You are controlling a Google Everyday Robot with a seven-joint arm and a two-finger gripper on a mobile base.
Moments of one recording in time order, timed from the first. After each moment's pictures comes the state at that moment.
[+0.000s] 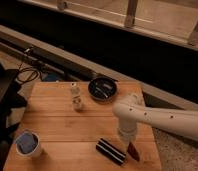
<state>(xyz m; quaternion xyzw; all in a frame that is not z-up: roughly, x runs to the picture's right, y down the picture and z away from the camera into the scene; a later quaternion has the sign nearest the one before) 0.155 0.298 0.713 -0.40 0.26 0.40 0.78</state>
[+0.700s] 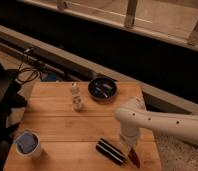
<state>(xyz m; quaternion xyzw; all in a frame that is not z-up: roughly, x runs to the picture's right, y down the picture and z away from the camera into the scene) 0.157 0.307 0.694 -0.40 0.26 0.40 0.78</state>
